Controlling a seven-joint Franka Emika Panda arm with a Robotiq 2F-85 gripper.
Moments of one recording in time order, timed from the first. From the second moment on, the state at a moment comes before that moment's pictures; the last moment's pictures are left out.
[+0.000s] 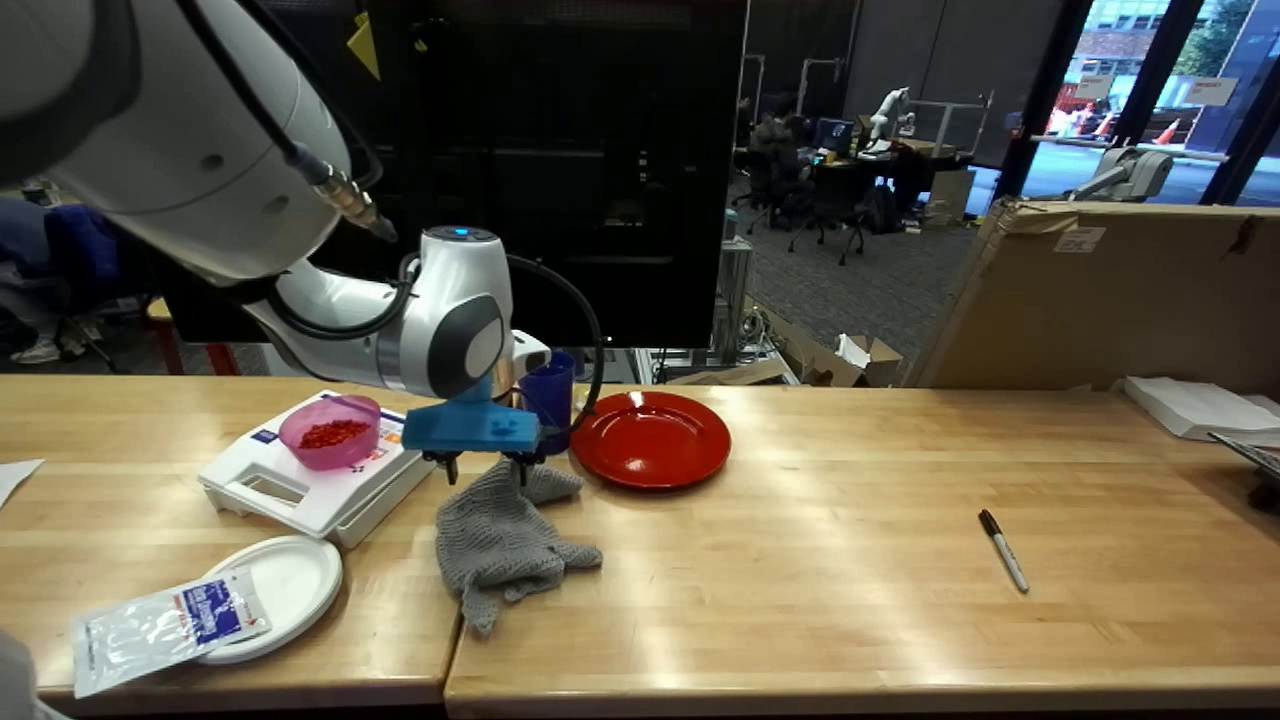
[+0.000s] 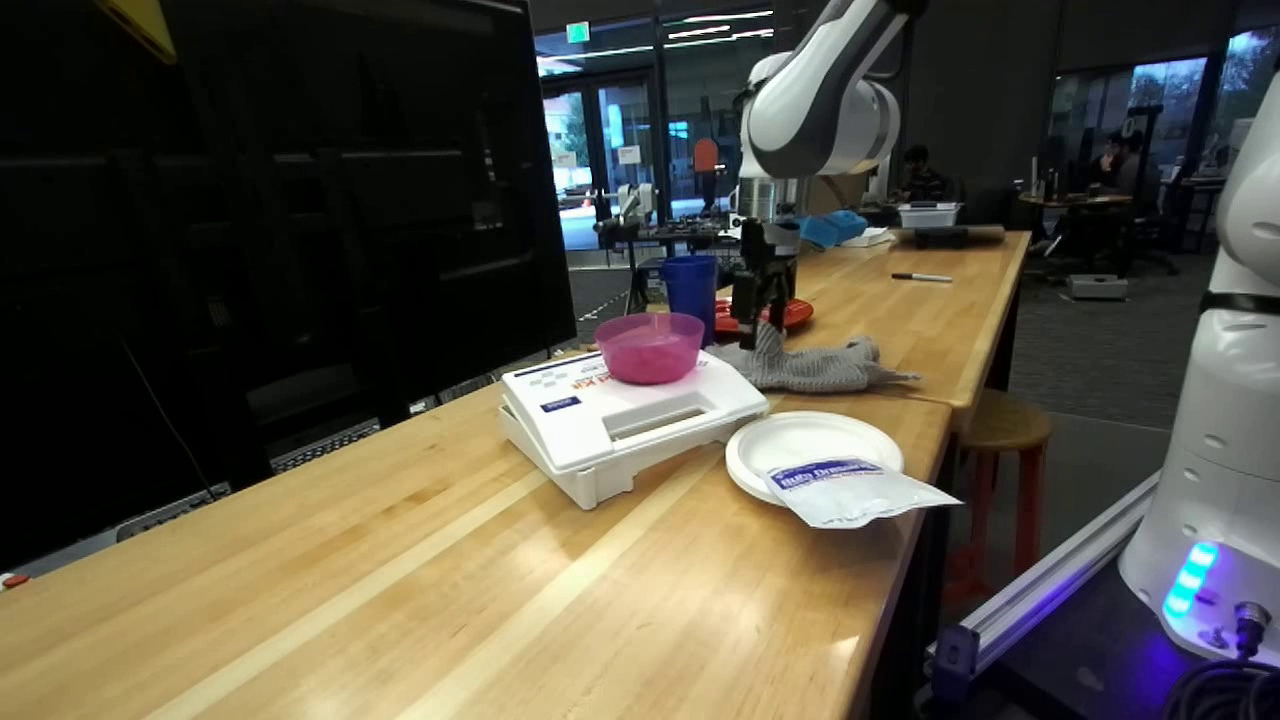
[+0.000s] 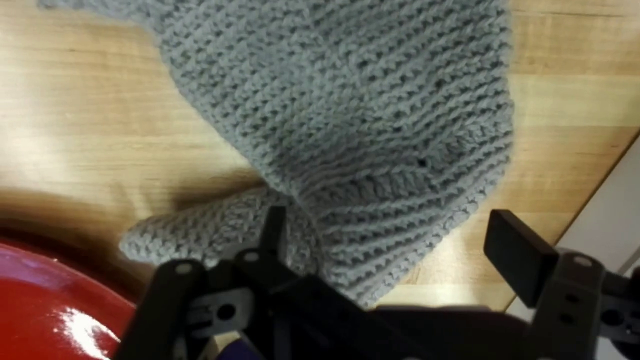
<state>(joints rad) 0.16 -0.14 0.07 -2.55 0.09 2.51 -0.25</state>
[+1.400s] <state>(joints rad) 0.14 -0.12 0.07 -2.59 0.00 2.53 -0.07</state>
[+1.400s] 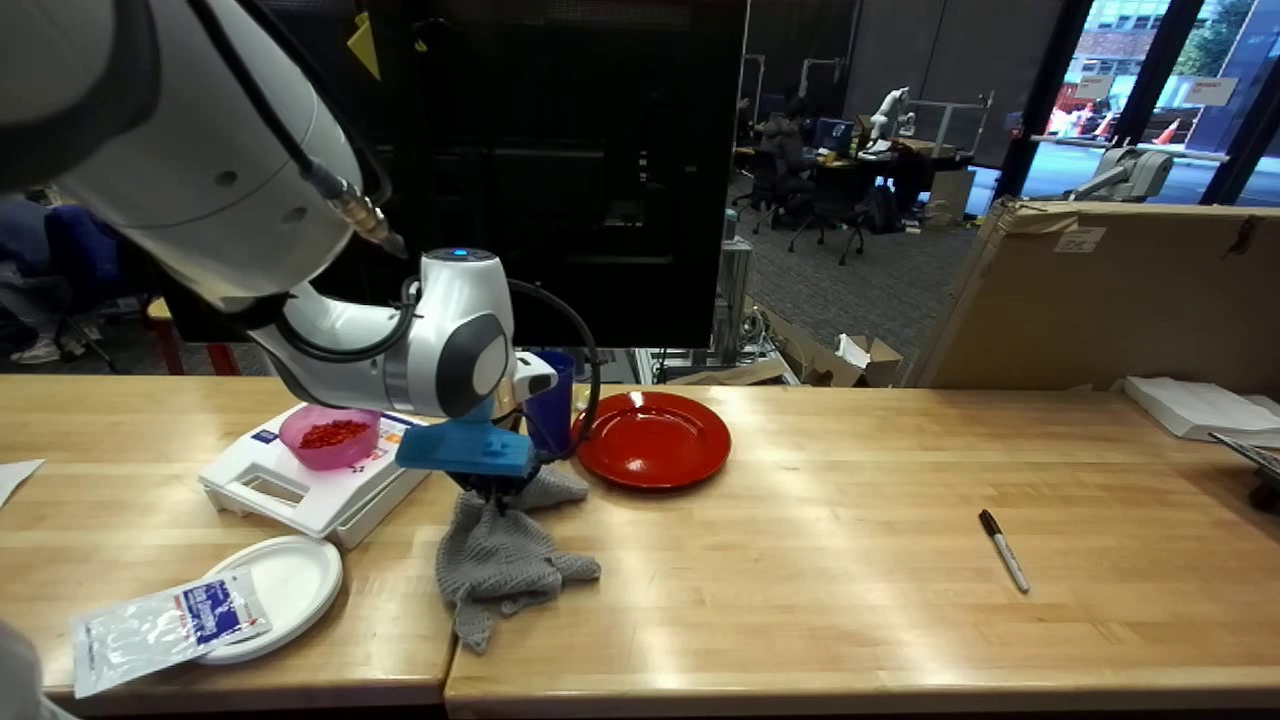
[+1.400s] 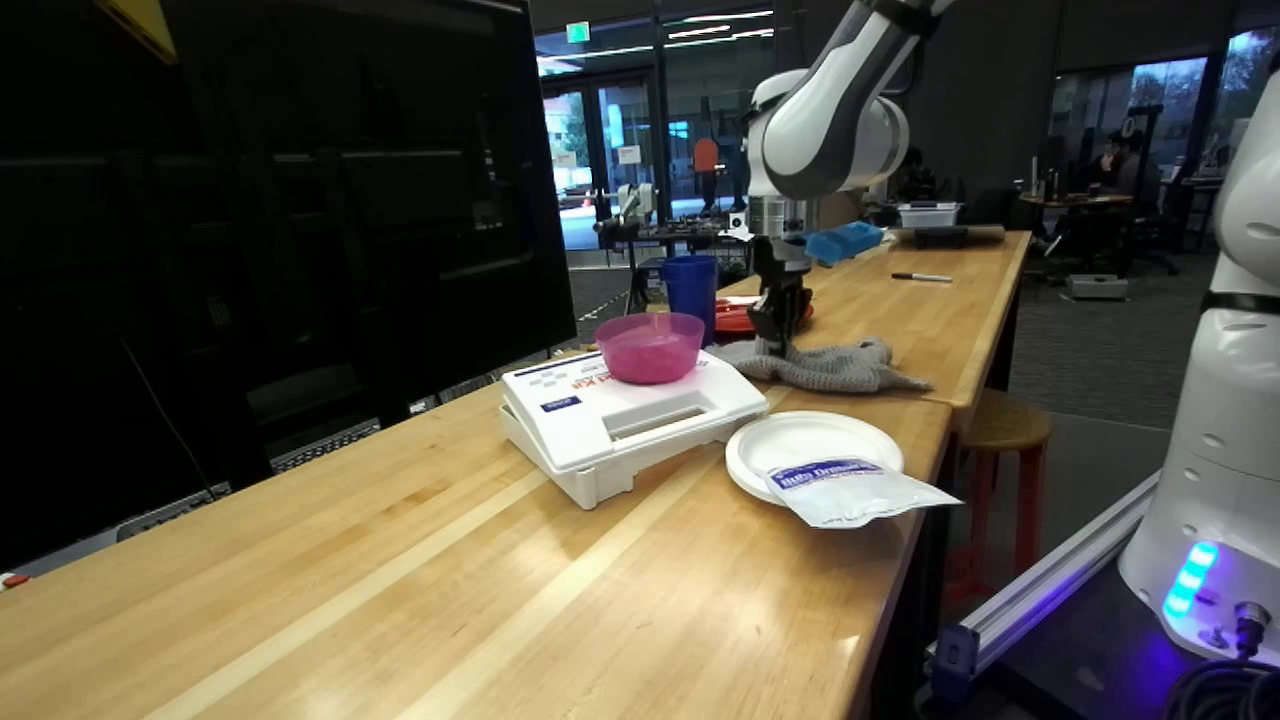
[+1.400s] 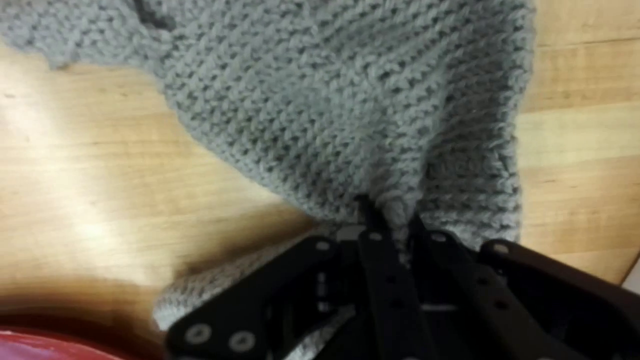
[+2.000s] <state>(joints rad) 0.09 -0.18 0.07 -2.67 -0.02 2.48 0.03</state>
